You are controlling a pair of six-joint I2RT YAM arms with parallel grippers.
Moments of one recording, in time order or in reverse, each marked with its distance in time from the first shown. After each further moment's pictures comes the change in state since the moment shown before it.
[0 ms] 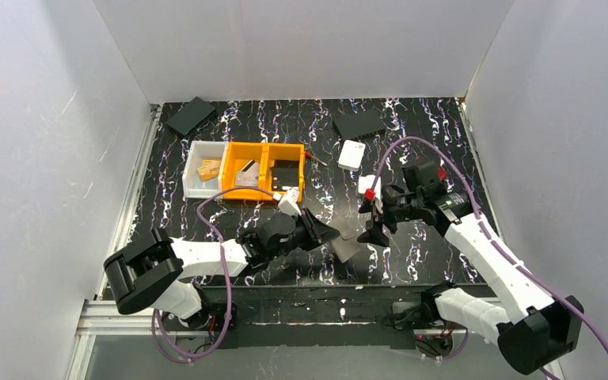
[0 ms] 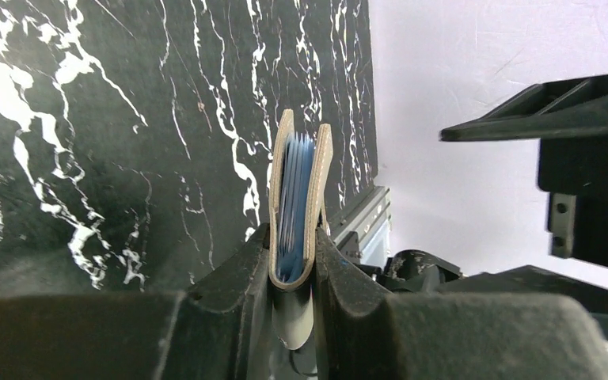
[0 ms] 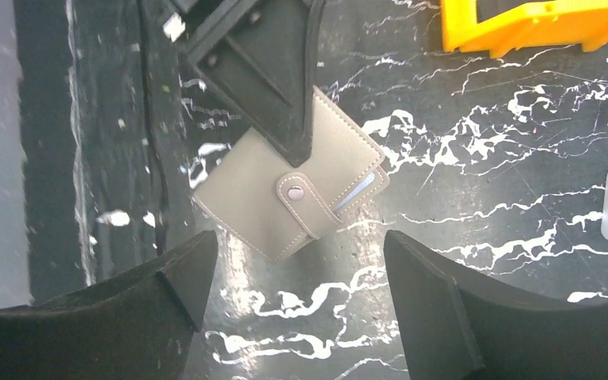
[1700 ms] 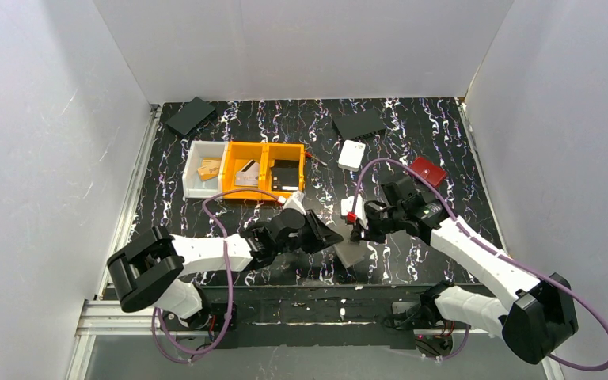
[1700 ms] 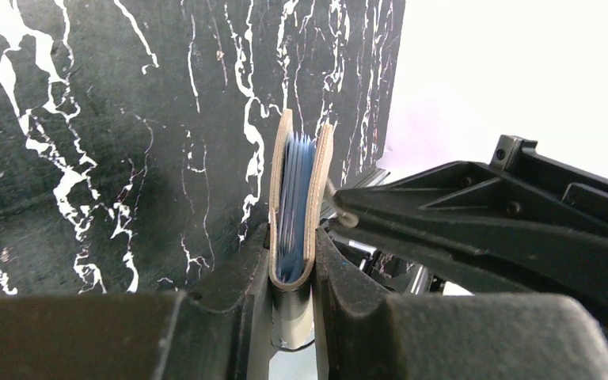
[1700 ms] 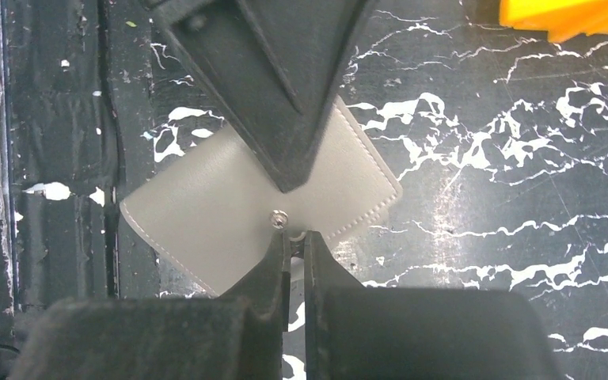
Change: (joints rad) left arm -0.001 0.029 0.140 -0.275 0.084 -0.161; right arm 0.159 0.064 -0.163 0.149 0.150 -0.148
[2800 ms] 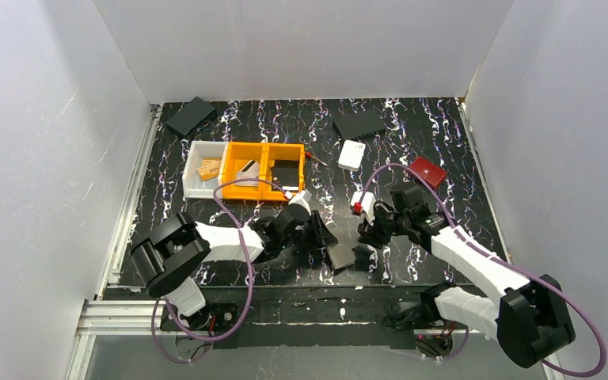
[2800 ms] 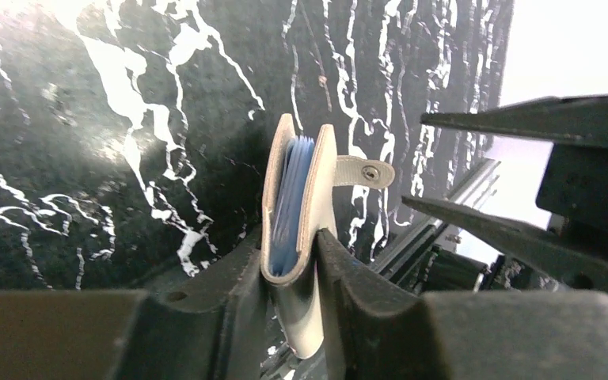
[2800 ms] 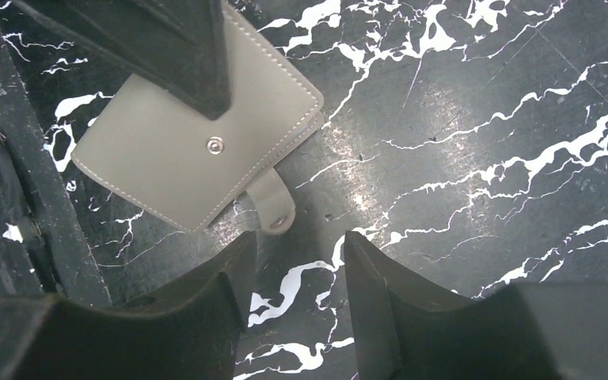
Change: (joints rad) left arm 0.064 0.146 0.005 0.023 0.060 0.242; right arm -0.113 -0.016 -0.184 0.232 0.117 0.213
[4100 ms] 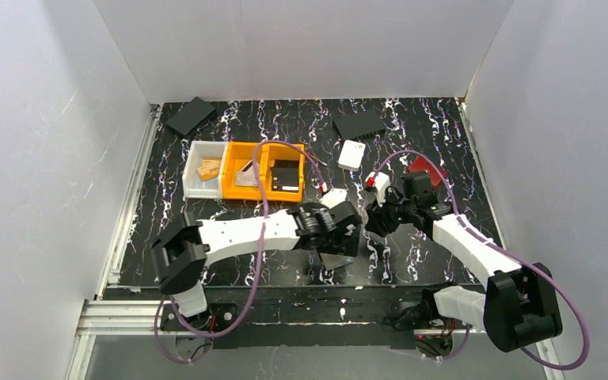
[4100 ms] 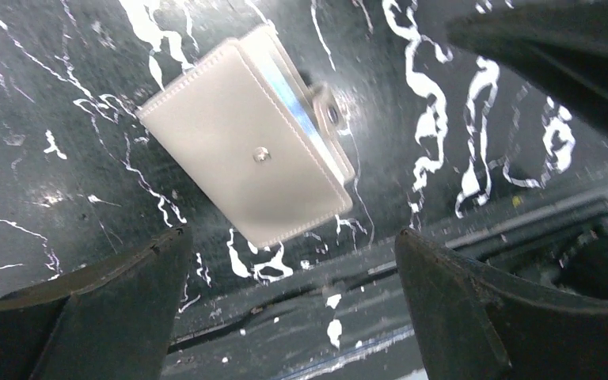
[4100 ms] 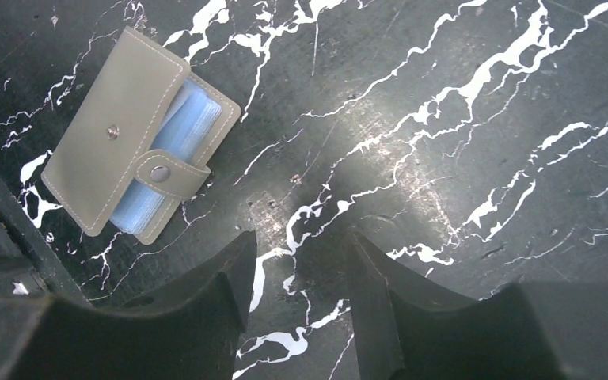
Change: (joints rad) left arm -0.221 0.079 0.622 -1.011 -0.303 0.188; right arm -0.153 0.096 0.051 0.023 0.001 0.180
